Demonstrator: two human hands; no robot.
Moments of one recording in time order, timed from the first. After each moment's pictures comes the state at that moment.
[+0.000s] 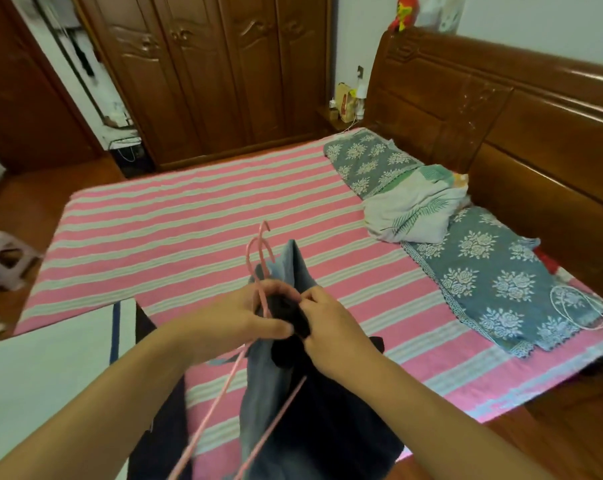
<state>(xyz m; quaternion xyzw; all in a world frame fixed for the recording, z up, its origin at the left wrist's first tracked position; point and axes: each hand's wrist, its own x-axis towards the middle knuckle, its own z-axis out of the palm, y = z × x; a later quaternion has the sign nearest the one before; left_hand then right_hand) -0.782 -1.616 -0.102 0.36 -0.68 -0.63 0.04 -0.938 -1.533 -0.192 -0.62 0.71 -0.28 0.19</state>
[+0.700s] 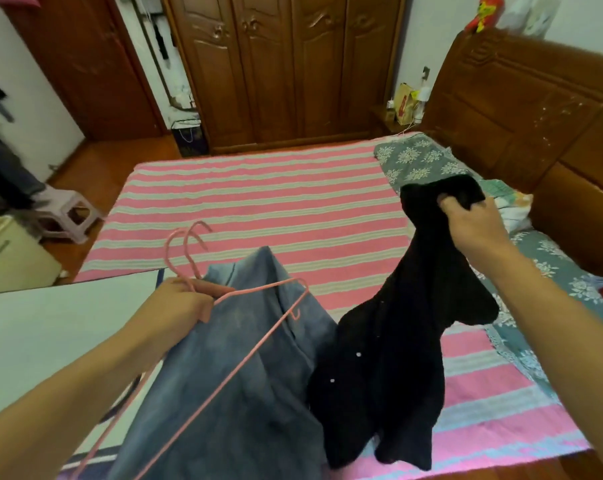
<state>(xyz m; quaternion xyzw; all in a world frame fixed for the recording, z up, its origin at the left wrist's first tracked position) -0.701 -1.615 -0.106 0.58 -0.60 -0.51 0.21 -1.111 -1.592 -0.119 -0.40 0.74 -0.52 0.17</state>
